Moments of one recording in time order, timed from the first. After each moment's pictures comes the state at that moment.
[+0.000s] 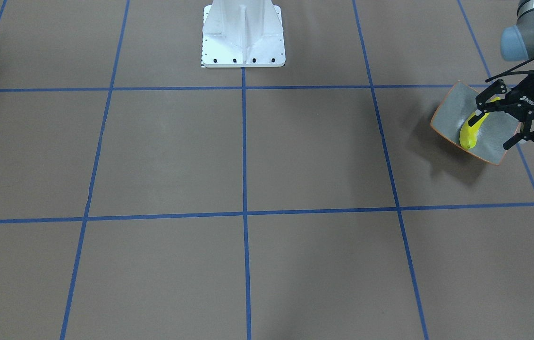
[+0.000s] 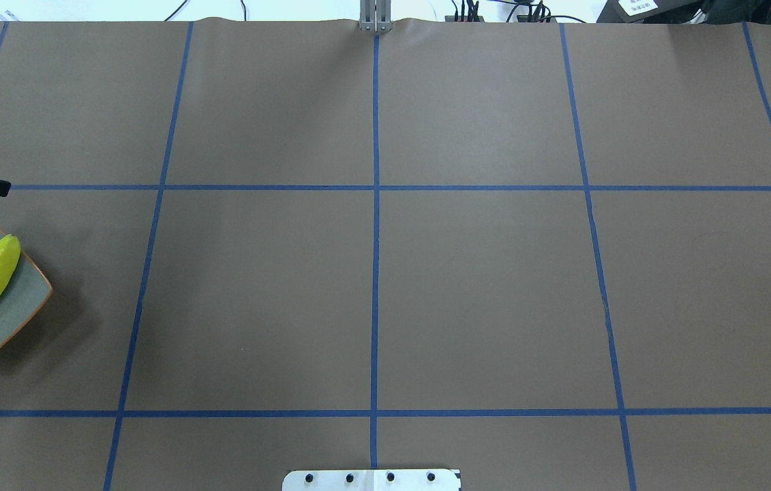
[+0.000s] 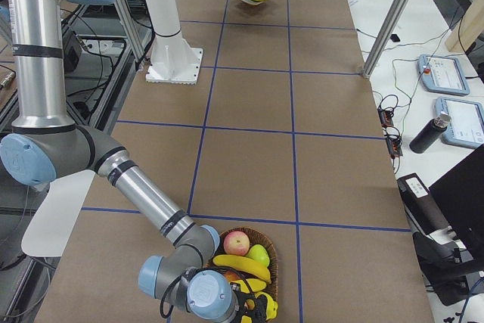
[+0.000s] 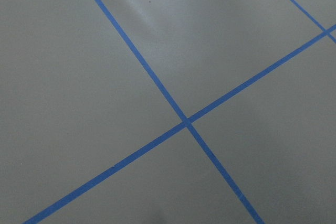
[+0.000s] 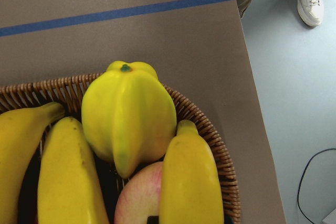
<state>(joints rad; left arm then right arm) -1.19 -1.54 -1.75 -2.47 -2.37 -0.41 1.89 -1.59 0.97 -1.01 2.25 -0.11</state>
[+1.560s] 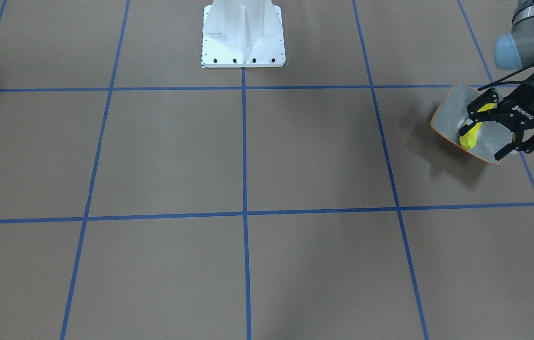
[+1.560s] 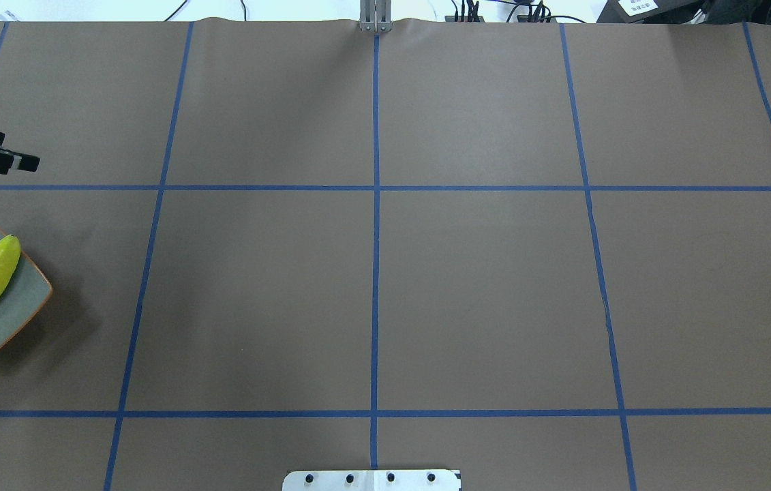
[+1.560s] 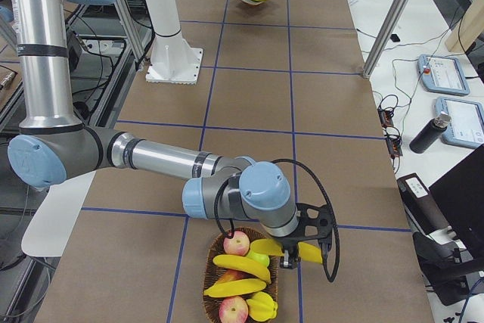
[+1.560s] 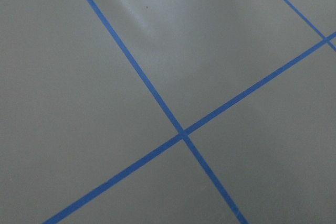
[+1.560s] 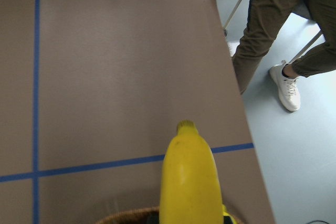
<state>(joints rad) -1.18 -1.66 -1.72 -2.44 -2.37 -0.51 1.82 -1.53 1.48 -1.27 2.30 0.16</state>
